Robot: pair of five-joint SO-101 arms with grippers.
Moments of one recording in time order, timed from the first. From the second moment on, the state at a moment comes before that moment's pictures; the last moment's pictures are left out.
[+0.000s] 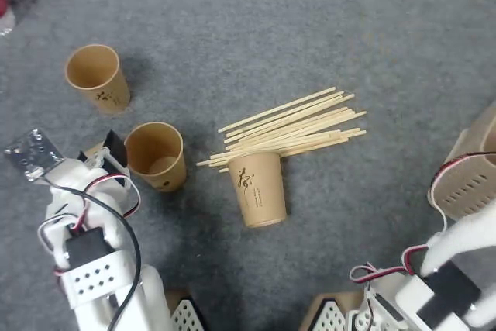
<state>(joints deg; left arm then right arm) -29.4 -72.3 76.9 44.8 21.1 43.9 -10.3 -33.2 87.7 45.4</state>
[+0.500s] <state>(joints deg) -29.4 -72.3 76.9 44.8 21.1 42.0 1.6 -33.2 84.0 40.9</state>
